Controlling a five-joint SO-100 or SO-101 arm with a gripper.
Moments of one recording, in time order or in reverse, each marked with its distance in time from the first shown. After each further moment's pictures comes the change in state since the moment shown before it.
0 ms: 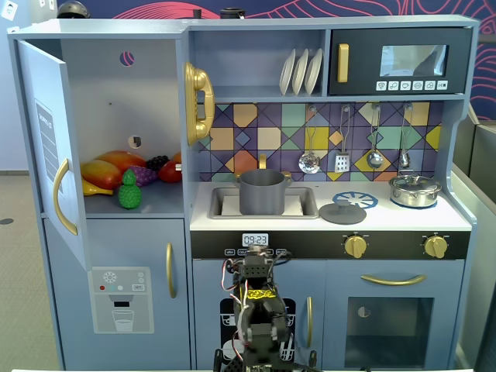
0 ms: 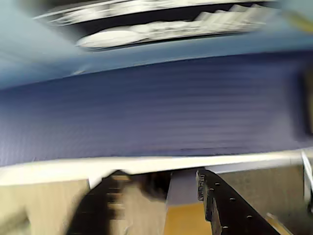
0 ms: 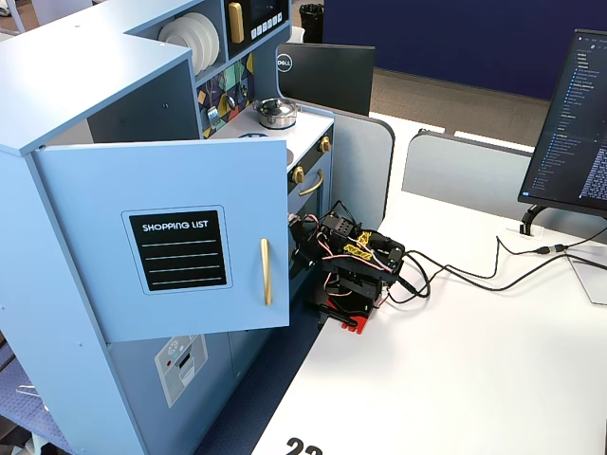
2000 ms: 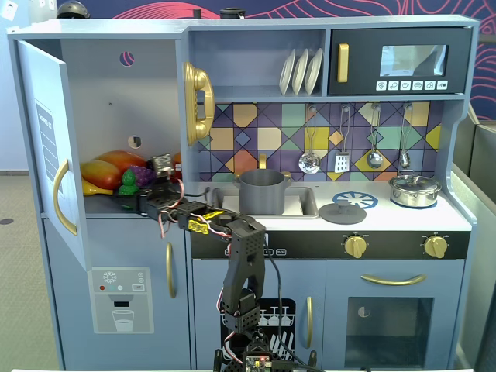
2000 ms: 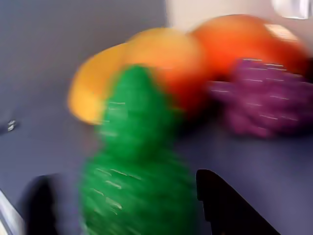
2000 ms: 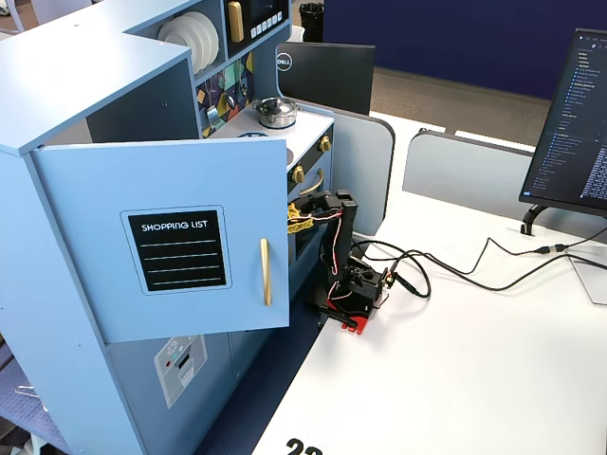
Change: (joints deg) arm -34.1 -86.2 -71.2 -85.8 -6.9
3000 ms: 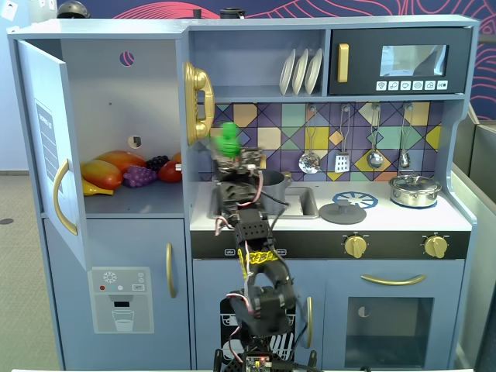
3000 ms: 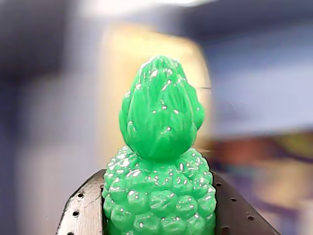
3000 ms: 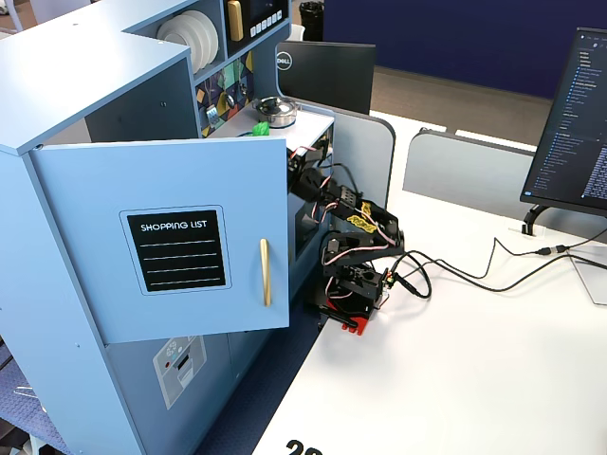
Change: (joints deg) arm 33.0 68.4 29.1 8.7 4.2
